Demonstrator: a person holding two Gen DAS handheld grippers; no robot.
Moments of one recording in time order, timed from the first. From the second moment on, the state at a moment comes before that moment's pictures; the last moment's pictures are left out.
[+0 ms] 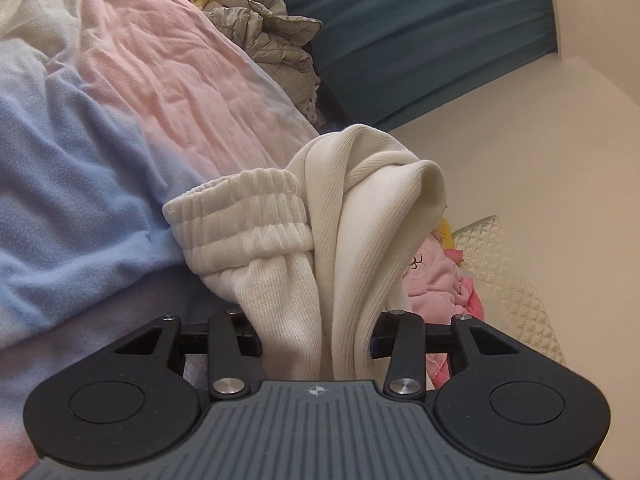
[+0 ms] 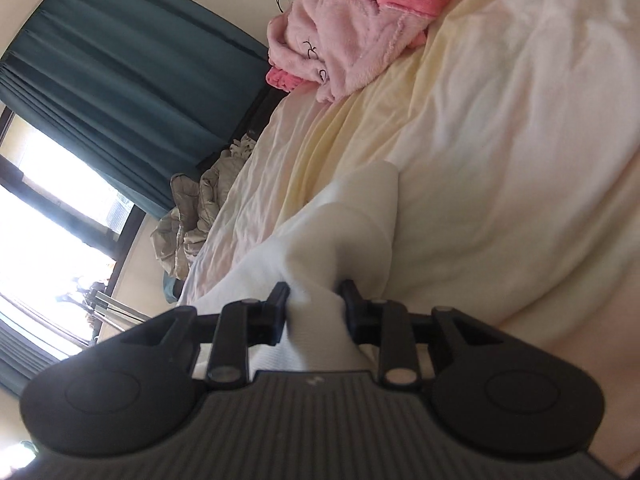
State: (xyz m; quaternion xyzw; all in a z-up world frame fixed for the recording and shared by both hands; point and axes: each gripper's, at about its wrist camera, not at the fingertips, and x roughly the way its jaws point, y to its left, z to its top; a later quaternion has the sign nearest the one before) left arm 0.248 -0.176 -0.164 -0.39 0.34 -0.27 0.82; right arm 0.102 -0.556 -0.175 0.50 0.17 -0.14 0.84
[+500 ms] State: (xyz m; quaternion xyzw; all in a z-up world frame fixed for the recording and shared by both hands) left arm 0.164 -0.076 -0.033 -0.18 0.24 -0.23 0.93; right arm 0.071 -0.475 -0.070 0.31 0.11 -0.14 0.93
